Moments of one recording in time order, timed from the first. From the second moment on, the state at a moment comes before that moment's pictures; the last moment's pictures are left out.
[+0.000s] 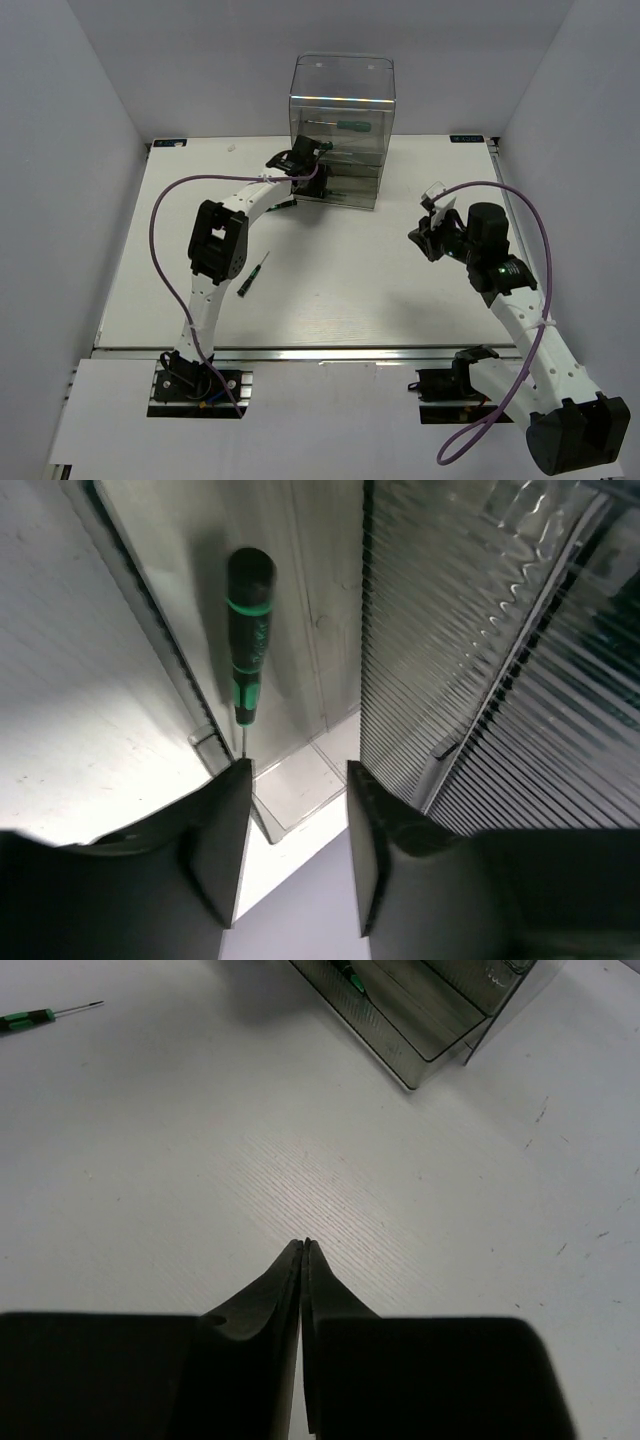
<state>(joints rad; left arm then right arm) -0.49 2.30 1.97 -0.54 -0.06 -1.77 0.24 0.89 0.77 -0.33 -0.46 -0.28</state>
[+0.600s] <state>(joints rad) -0.38 1.74 1.31 -0.21 0.14 -1.27 0.31 1.23 0.98 -0.68 -1.01 -0.97</state>
